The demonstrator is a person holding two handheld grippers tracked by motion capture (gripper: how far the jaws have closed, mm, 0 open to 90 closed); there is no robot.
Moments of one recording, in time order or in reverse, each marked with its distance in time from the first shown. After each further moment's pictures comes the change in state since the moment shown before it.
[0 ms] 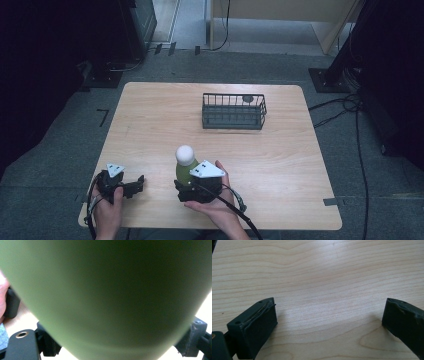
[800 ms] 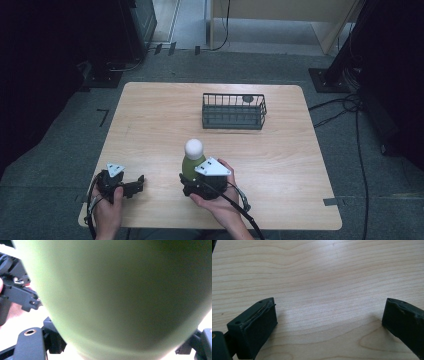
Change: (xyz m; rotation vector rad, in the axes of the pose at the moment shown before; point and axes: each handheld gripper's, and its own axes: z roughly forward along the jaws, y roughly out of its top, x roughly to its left) left arm 0.000 0.000 0.000 -0.001 0.000 -0.002; right arm -0.012 0.007 -0.012 -0.049 -0.056 -0.013
